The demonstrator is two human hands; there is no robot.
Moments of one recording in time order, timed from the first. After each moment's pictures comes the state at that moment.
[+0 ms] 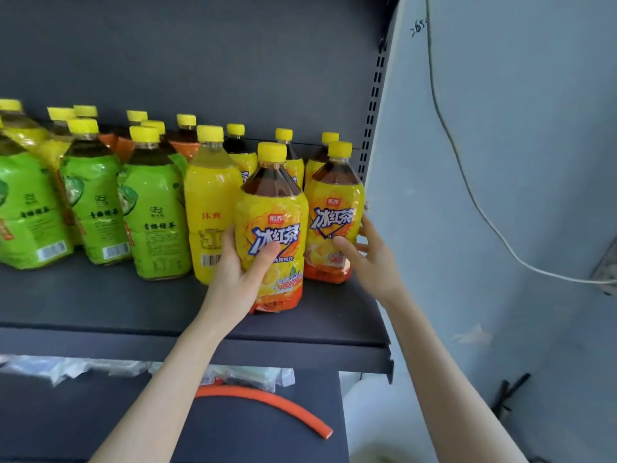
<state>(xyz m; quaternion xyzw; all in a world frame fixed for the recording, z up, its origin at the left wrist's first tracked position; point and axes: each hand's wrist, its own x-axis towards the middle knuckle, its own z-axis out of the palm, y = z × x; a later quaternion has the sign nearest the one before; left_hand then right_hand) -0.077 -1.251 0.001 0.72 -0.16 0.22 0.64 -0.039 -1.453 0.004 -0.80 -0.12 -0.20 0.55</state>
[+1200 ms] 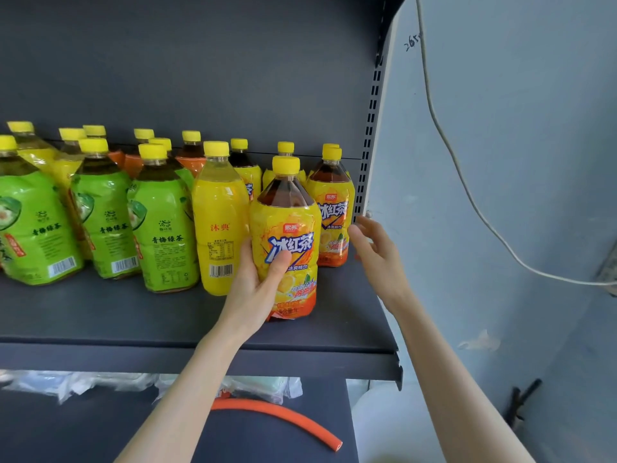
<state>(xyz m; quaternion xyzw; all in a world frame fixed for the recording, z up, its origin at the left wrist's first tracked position) -0.069 -1.256 -0.006 0.71 -0.17 0.17 0.66 -0.044 -1.448 0.013 -0.76 -0.08 -0.19 0.61</state>
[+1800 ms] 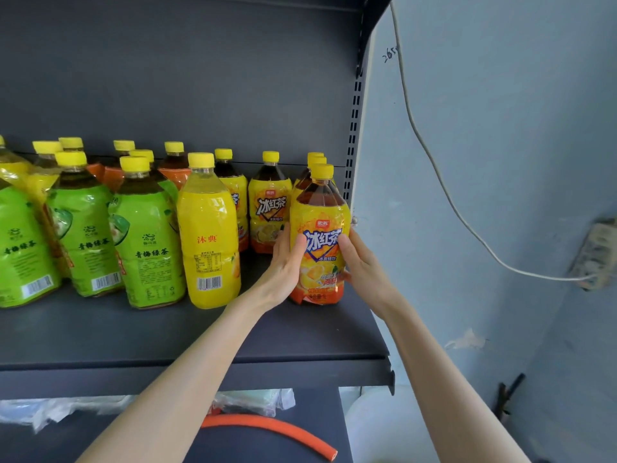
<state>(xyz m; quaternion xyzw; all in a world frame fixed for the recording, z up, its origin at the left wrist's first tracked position) -0.007 -1.296 0.004 0.78 -0.22 0.03 0.59 -0.050 -1.445 0.018 -0.74 -0.16 -0.09 0.64</state>
